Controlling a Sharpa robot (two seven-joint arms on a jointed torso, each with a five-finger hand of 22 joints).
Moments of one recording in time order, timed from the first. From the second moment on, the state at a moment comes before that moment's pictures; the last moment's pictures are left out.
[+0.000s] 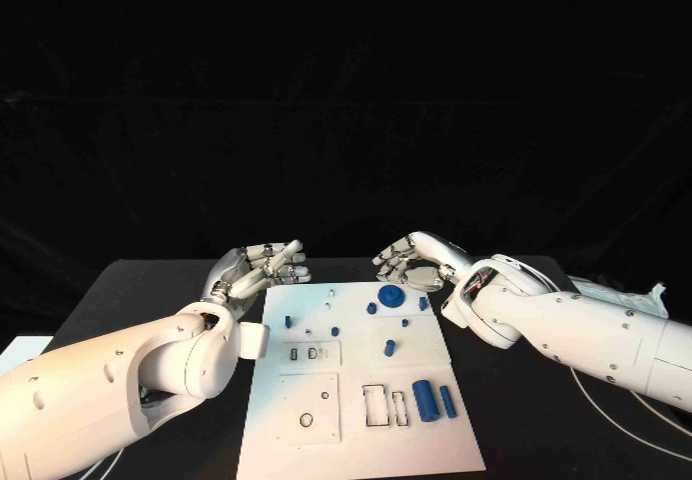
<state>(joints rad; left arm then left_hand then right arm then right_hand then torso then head) 1.13 -0.83 -0.02 1.61 -0.01 -0.47 0.52 1.35 -0.03 0.09 0.24 0.07 0.93 0.22 0.10 0.07 1.00 0.17 0.12 0.07 1.11 0.12 0.19 0.16 0.17 0.97 0.23 0.26 0.12 1.11 -0.77 0.08 1.37 -1.27 -0.41 0.21 1.26 0.03 0.26 -0.21 0.23 1.01 0.19 0.08 0.07 1.18 0.13 0.09 0.07 1.24 0.08 0.16 0.10 0.17 1.02 0.19 0.23 0.09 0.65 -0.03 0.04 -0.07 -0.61</state>
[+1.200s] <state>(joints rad) 1.14 -0.89 0.01 1.75 0.10 -0.44 0.48 1.35 -0.02 0.08 0.22 0.07 0.93 0.22 0.08 0.07 0.99 0.18 0.10 0.06 1.10 0.12 0.17 0.17 0.17 0.98 0.23 0.25 0.10 1.16 -0.74 0.10 1.38 -1.80 -0.14 -0.05 1.28 -0.07 0.30 -0.08 0.16 1.06 0.13 0.07 0.07 1.14 0.08 0.06 0.06 1.46 -0.01 0.86 0.62 0.17 1.37 0.07 0.60 0.27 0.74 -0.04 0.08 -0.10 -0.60</state>
